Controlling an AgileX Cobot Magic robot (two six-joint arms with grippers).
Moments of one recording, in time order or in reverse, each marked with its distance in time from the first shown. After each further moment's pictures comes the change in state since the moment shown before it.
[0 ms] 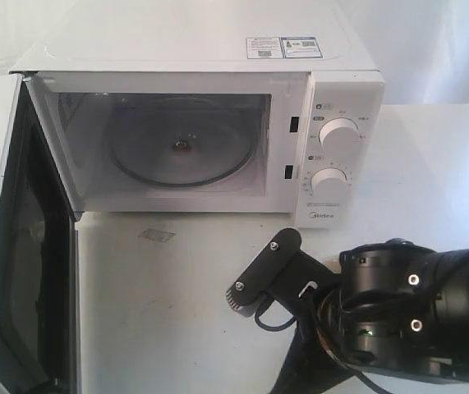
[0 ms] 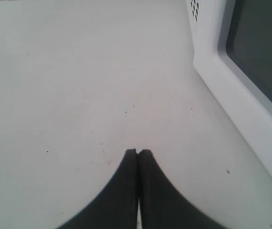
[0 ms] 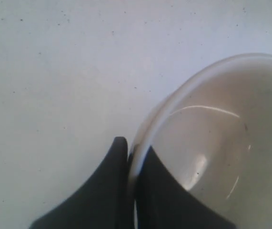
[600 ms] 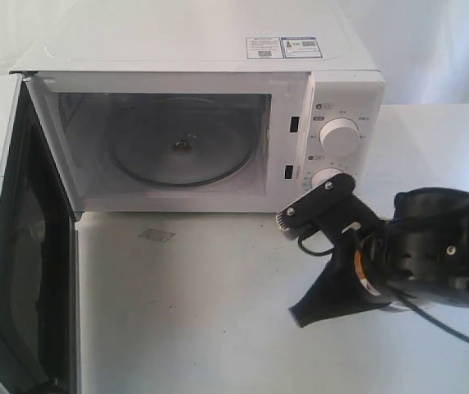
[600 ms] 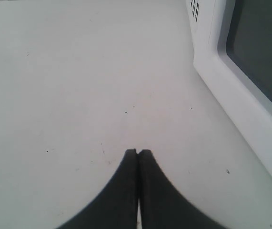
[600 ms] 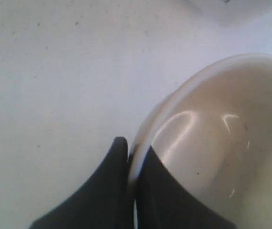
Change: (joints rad) left arm 0.000 0.000 0.000 0.000 0.000 0.000; right arm -0.276 -0.001 0.007 -0.112 -0.166 0.089
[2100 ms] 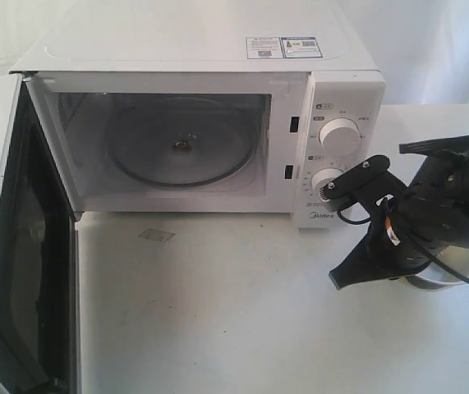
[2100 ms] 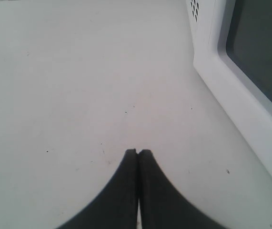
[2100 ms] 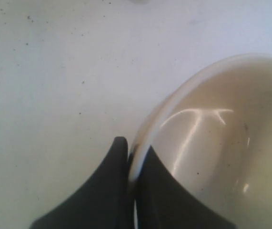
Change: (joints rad) left arm 0.000 0.000 0.000 0.000 0.000 0.000; right arm -0.269 0.130 -0.098 0.135 -0.003 -0.296
